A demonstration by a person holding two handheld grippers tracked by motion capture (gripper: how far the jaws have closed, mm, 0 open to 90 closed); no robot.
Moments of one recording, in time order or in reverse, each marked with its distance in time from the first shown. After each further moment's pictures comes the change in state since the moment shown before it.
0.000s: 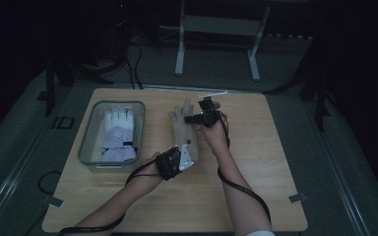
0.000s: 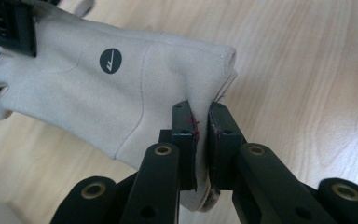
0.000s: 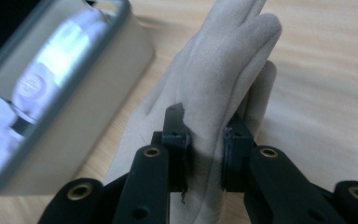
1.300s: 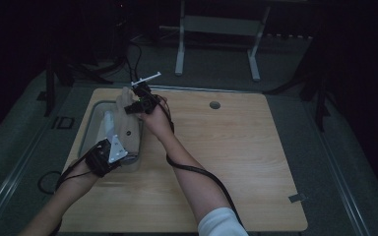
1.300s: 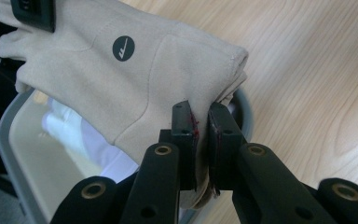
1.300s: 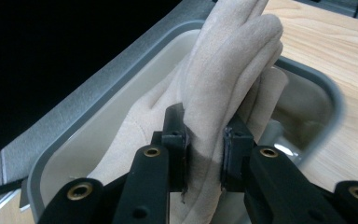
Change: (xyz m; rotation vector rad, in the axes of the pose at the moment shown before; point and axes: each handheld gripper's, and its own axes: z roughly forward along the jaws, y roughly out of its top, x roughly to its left) left arm 0.063 -0.113 -0.105 0.126 0.174 -0.161; right arm 0.150 0.072 0.102 0.066 0.137 -0.211
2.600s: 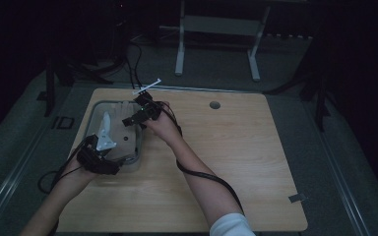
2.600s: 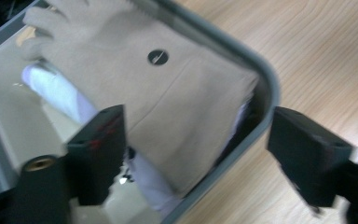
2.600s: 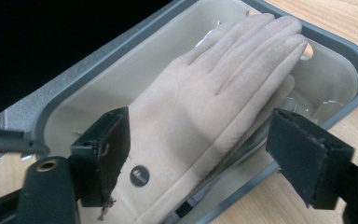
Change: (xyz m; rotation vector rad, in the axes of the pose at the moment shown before) left arm 0.020 -0.011 0.005 0.000 -0.101 -0.246; right arm 0.000 -0.026 -0.012 0.051 0.050 -0.121
